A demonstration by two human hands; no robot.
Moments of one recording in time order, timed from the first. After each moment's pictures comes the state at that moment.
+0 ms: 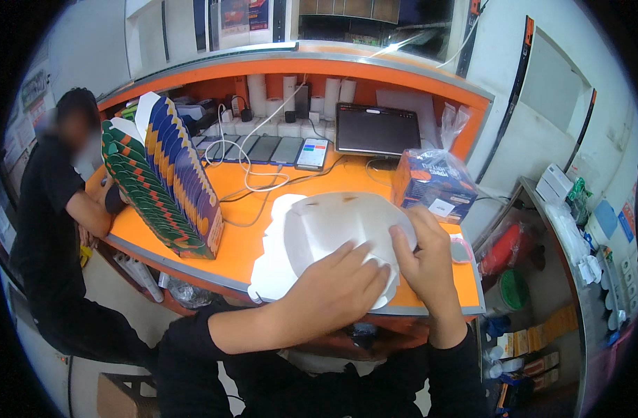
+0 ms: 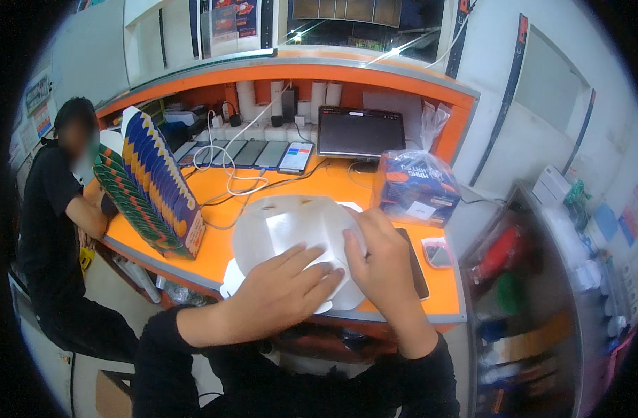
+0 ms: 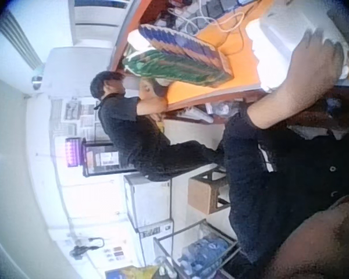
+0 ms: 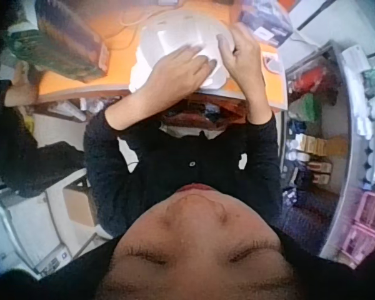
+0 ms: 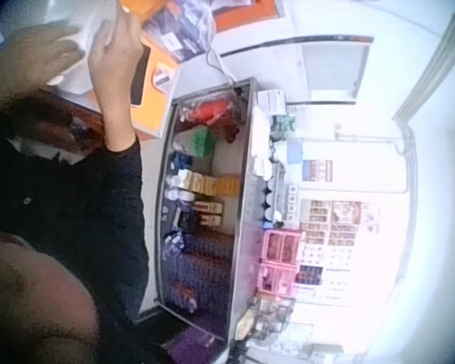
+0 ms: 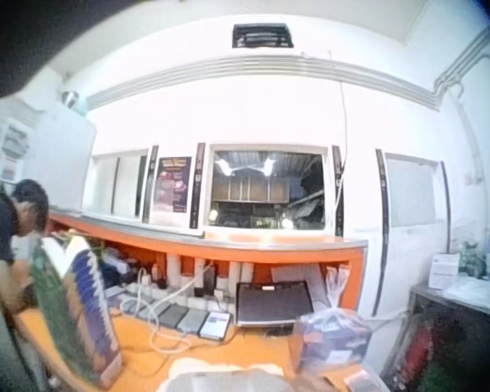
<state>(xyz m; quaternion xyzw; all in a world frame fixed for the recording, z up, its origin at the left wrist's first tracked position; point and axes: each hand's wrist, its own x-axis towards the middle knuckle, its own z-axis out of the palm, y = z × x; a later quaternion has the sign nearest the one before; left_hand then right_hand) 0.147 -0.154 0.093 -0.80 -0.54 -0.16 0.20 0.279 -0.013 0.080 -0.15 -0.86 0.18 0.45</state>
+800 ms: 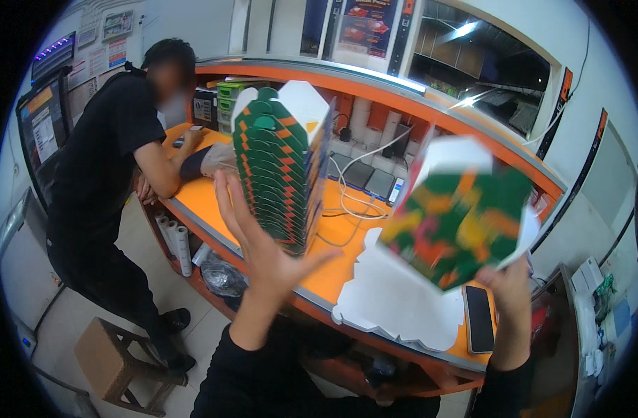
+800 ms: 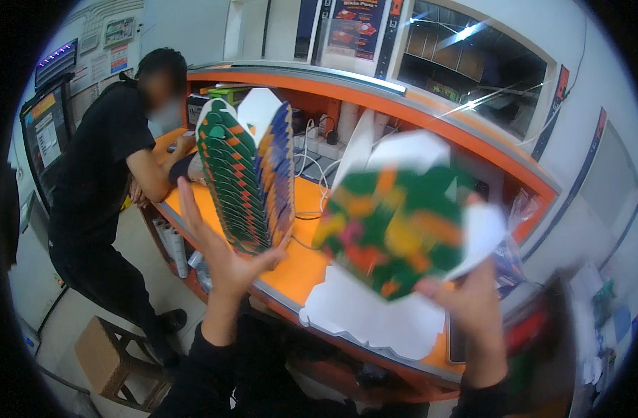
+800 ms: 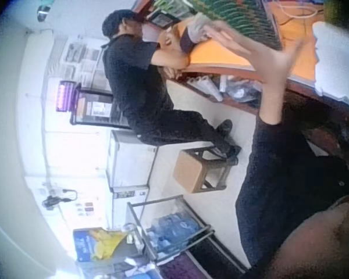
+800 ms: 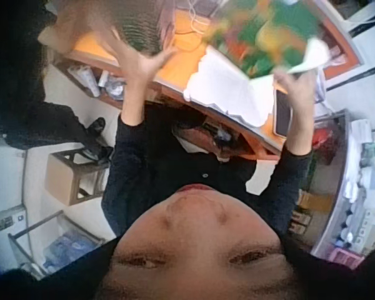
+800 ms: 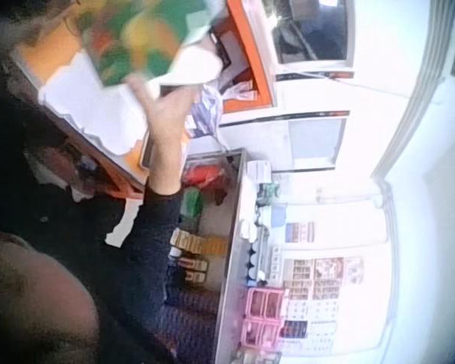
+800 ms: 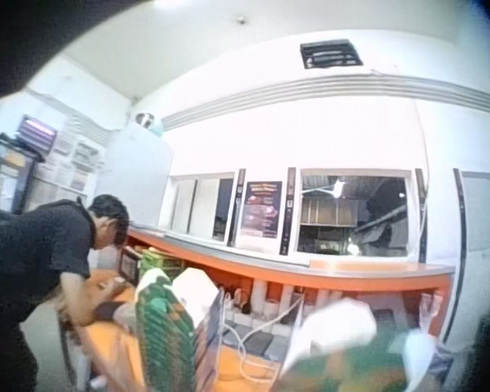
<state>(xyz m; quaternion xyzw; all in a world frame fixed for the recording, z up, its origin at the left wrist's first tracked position) 0.010 -0.235 0.057 -0.37 -0.62 -0.54 0.44 0.232 -0.036 0.144 -0.05 -0.84 0.43 0.34</state>
